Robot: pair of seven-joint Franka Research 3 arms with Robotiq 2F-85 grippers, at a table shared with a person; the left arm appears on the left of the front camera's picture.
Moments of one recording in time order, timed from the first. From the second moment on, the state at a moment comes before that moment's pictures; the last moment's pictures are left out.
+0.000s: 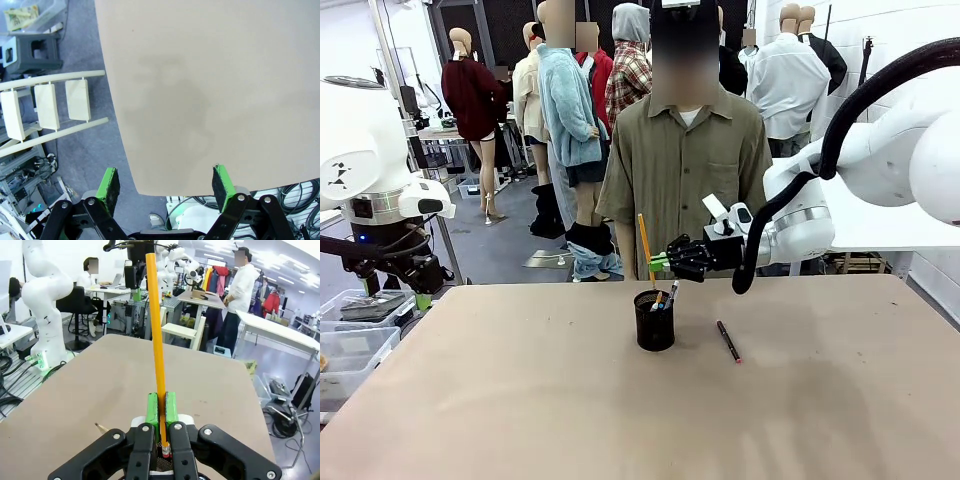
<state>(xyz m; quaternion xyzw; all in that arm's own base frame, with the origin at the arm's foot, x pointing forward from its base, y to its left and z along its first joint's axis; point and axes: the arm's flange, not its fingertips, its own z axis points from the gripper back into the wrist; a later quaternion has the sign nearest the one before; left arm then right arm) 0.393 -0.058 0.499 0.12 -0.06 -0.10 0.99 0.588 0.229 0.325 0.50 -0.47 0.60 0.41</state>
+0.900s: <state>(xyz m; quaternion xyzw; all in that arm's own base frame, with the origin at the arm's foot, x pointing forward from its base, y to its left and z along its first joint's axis) 0.393 -0.058 0.499 0.12 -0.06 -0.10 0.99 0.597 0.231 0.318 0.51 -0.45 0.60 0.42</state>
